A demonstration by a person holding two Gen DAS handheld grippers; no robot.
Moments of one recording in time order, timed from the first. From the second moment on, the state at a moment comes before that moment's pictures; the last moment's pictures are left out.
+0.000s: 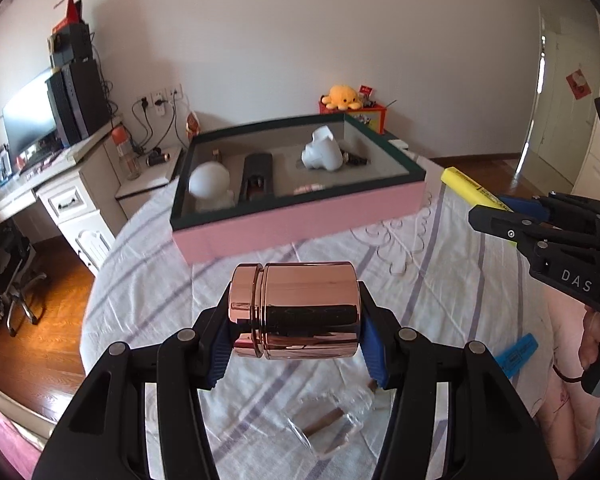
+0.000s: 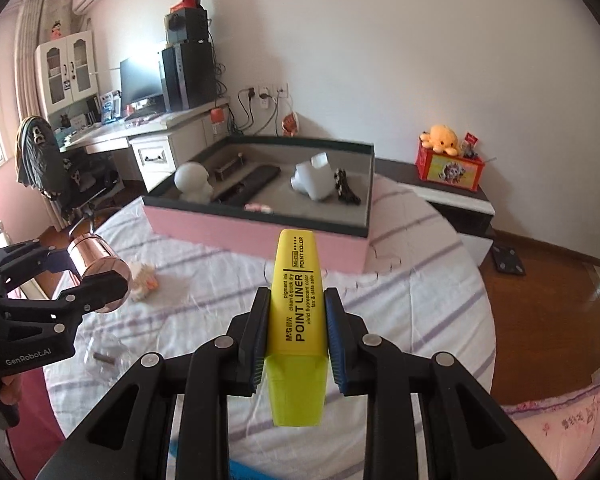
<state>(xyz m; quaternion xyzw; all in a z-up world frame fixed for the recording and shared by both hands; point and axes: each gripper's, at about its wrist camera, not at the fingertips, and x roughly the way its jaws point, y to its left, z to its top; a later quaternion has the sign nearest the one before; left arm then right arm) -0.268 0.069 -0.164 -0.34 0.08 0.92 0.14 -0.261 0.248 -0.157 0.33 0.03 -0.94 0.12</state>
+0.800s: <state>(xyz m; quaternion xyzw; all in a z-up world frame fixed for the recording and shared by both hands) -0.425 0.130 -0.128 -0.32 0.14 0.93 0.16 -0.408 0.247 -0.159 0.35 0.05 -0.93 0.14</state>
